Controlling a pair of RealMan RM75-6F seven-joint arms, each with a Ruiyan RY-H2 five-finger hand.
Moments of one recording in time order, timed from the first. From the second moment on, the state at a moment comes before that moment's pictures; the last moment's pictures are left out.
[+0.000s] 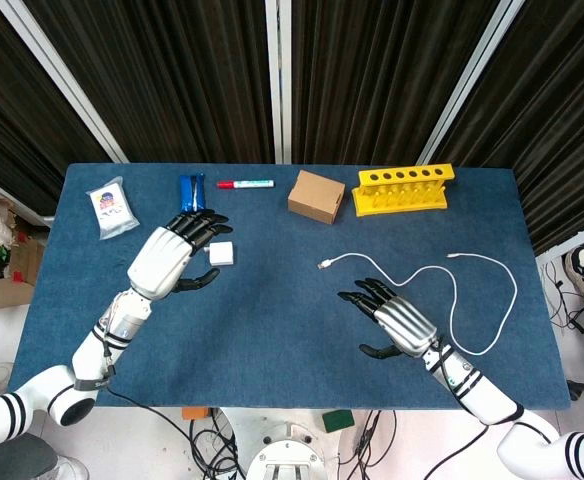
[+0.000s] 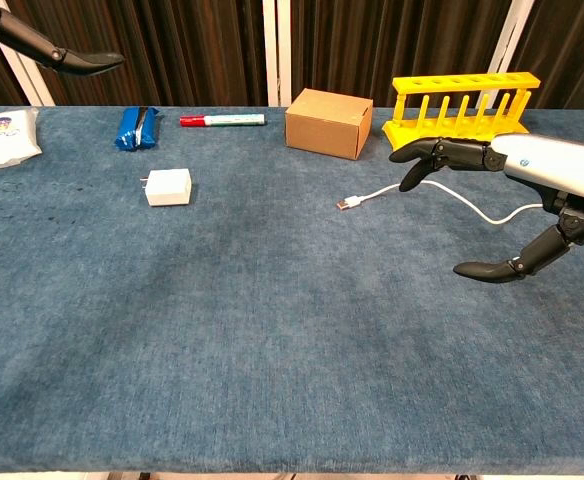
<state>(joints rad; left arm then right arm) -0.59 -1.37 -0.23 -1.57 1.62 1.24 -0.06 0.53 -1.35 0.01 -1.57 -1.72 1.08 0.23</state>
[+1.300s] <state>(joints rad) -0.79 -1.64 -0.25 -1.27 0.93 0.90 0.43 0.39 -1.20 -0.05 -1.60 -1.70 1.31 0.23</state>
